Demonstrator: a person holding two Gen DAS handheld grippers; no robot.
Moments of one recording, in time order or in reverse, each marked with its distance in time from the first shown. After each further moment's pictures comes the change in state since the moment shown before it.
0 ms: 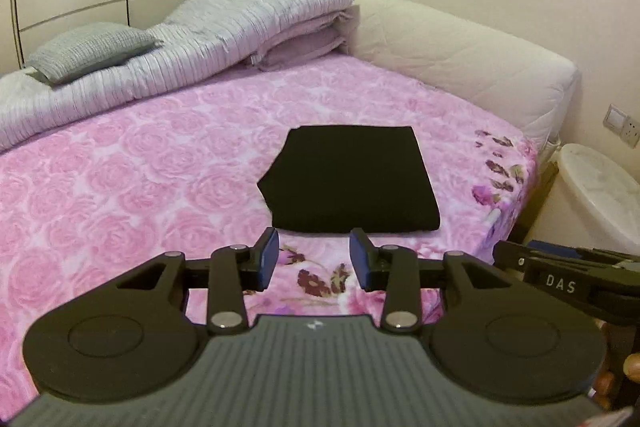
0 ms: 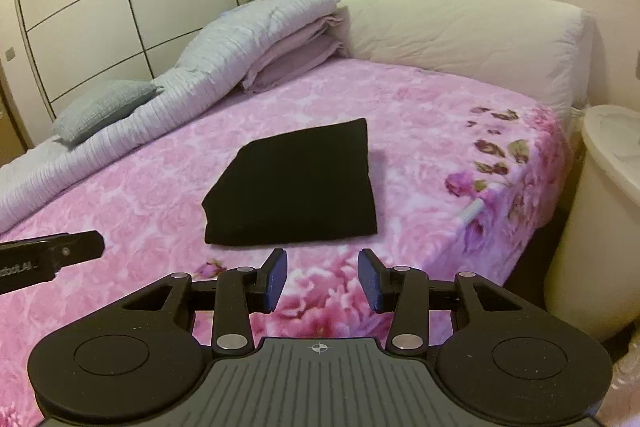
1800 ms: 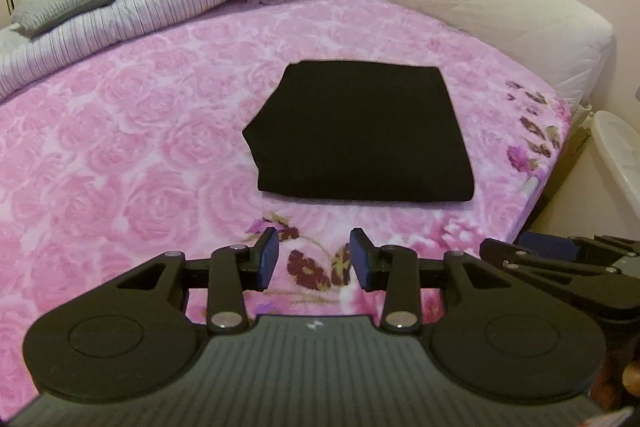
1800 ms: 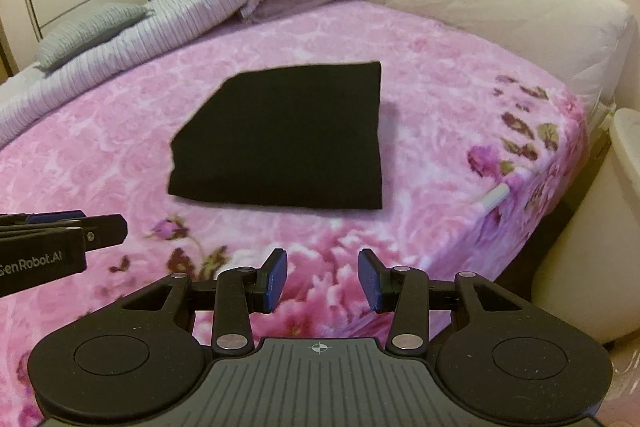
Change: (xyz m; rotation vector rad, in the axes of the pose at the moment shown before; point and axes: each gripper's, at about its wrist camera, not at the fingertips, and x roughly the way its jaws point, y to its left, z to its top) left arm 0.131 -0.010 -0.001 -0.049 0.215 0.032; right arm 0.103 -0.004 0.004 -0.103 0.195 -0.051
